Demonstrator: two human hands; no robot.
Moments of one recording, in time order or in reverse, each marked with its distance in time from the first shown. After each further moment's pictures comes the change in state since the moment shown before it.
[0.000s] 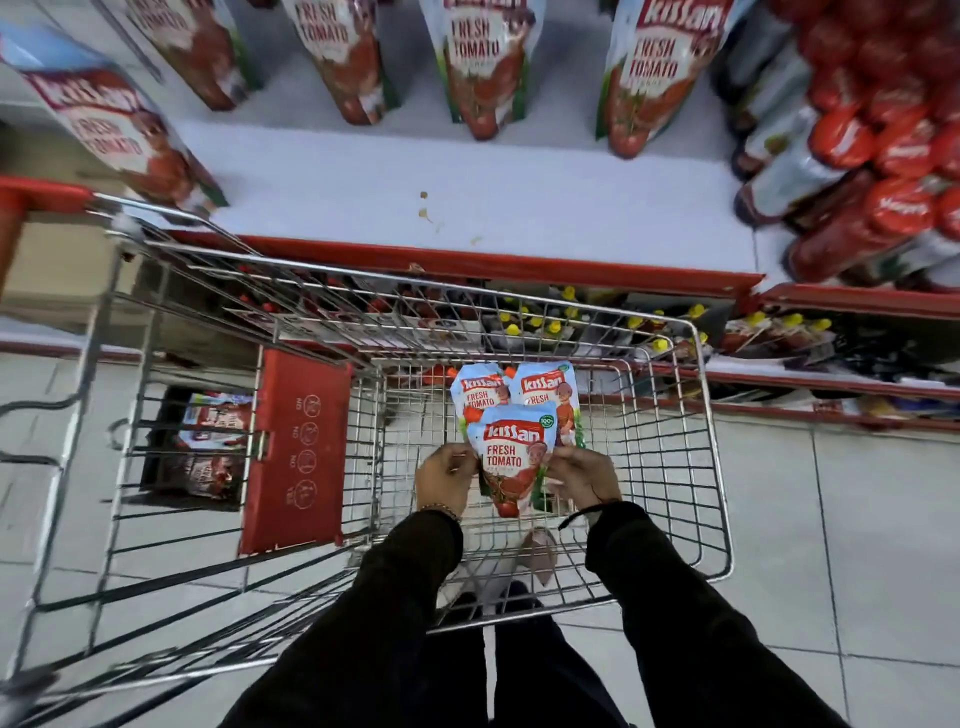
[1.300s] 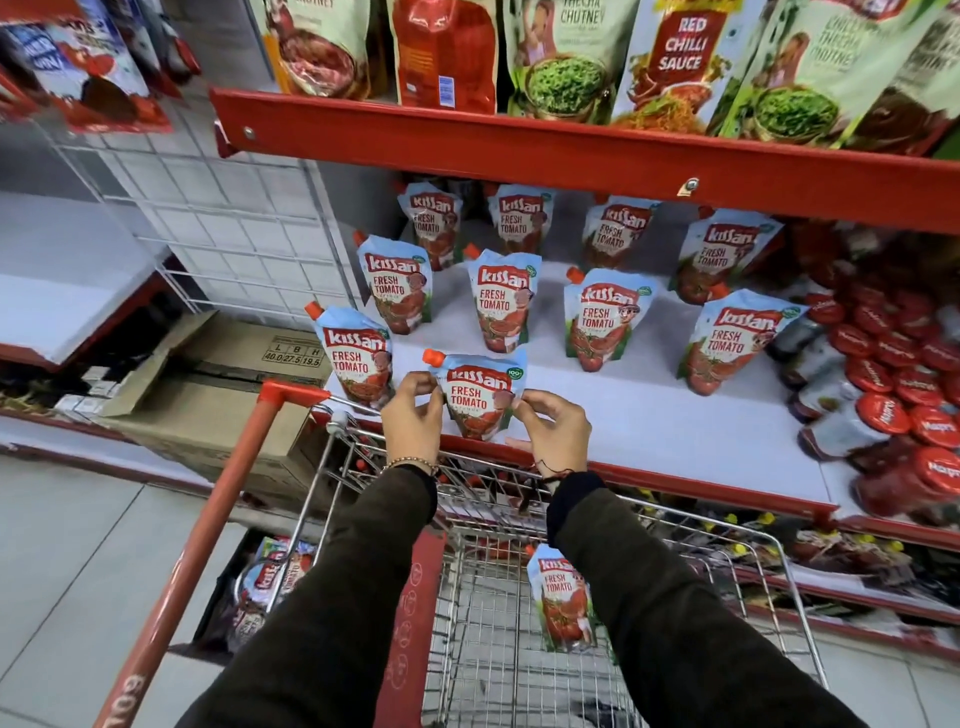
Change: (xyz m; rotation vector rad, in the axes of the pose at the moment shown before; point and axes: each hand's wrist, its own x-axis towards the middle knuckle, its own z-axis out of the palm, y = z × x) left_hand 0.081 0.215 -0.251 -0.211 0.471 0.614; right_hand -0.067 -0.275 0.196 -0.040 0.042 -0.795
